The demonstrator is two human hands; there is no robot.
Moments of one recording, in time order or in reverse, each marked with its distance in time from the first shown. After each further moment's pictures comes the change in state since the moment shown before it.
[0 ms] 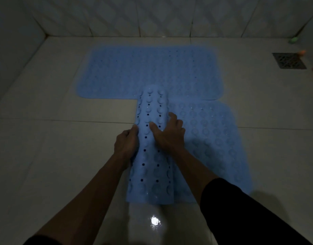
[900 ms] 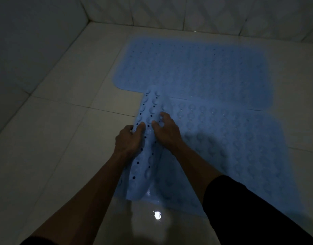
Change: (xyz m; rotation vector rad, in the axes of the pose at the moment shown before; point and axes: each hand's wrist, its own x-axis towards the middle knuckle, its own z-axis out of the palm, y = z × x) left_hand 0.031 -0.009 -0.093 0.250 0.179 0.047; right_hand 0.009 -0.065 0.099 0.008 -0.332 -0.110
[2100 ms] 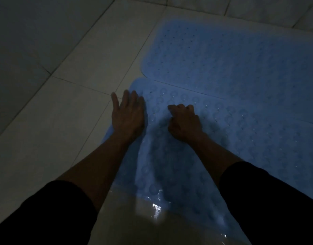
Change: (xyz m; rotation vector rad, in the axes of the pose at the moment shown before) left_hand 0.096 -0.038 -0.066 1.056 0.218 0.522; right_hand 0.063 -0.012 0.048 -0.792 -0.094 -0.317
